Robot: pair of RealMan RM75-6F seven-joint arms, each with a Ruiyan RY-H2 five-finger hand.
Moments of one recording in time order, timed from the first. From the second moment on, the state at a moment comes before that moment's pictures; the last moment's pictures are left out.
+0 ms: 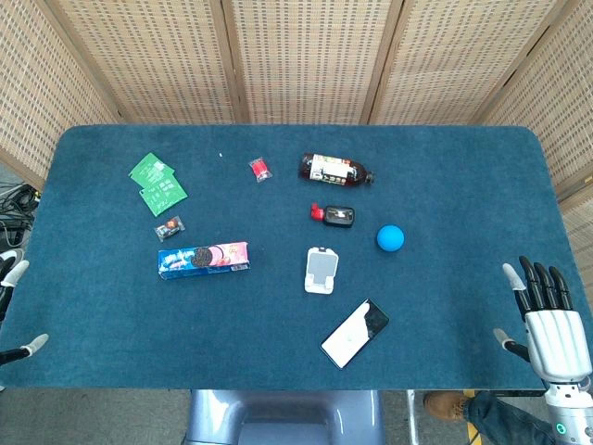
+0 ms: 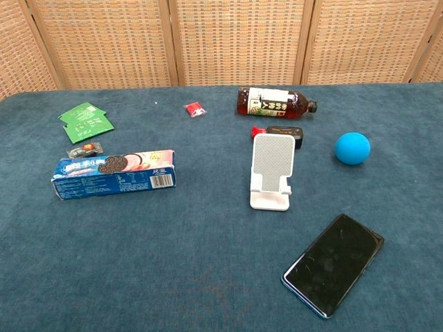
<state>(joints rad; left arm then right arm) -0.02 -0.96 0.00 -1.75 1.55 1.54 0.01 0.05 -1.17 0.07 -1.59 -1.61 1.62 -0.20</state>
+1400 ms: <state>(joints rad) -0.10 -1.01 -0.04 -1.74 1.38 1.37 0.11 0.62 -1.31 -0.06 -1.52 -1.92 0.87 -0.17</state>
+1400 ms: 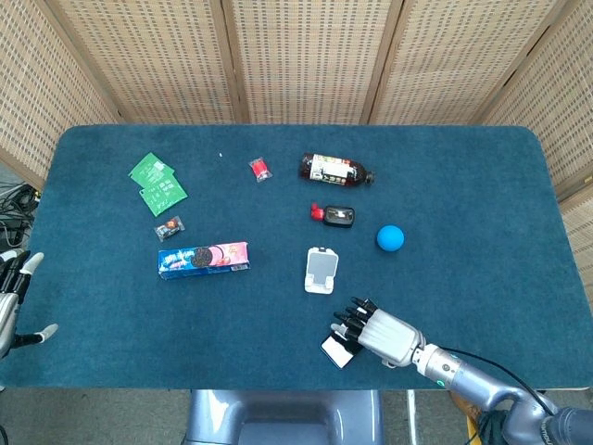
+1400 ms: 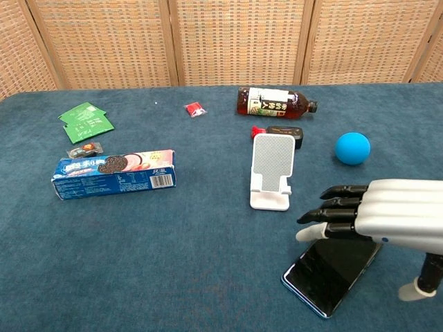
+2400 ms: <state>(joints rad) -0.13 -1.01 -0.05 -1.73 1.34 1.33 0.12 0.69 -1.34 -0.08 -1.47 -1.92 0.99 -0.26</state>
